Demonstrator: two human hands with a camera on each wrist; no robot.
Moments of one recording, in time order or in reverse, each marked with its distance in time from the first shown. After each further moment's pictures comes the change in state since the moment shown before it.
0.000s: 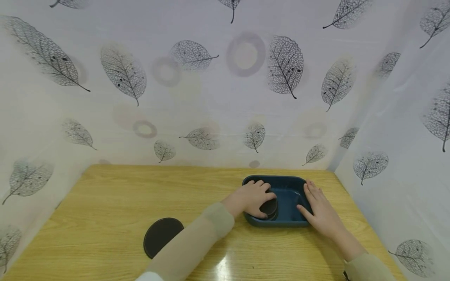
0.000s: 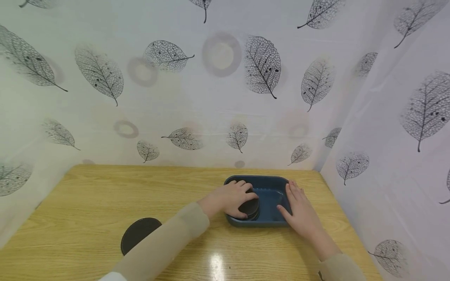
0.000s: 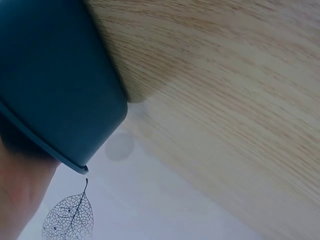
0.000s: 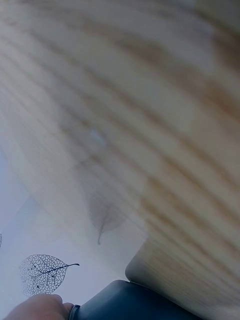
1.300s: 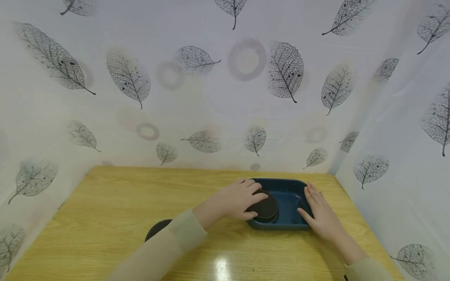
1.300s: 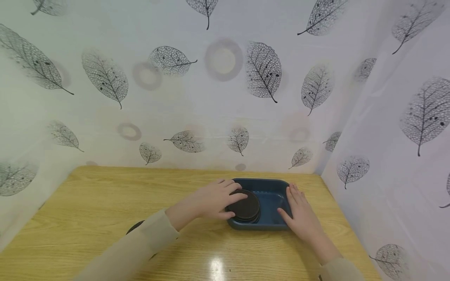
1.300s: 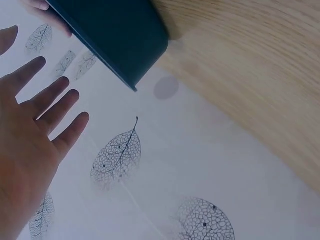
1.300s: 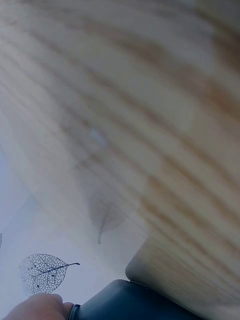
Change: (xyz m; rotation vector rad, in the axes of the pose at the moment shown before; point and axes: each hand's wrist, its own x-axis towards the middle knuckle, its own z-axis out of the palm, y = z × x) left_hand -0.074 -0.014 -0.025 0.076 0.183 0.069; right_hand -0.001 -0.002 0.001 -0.005 0.032 -0.013
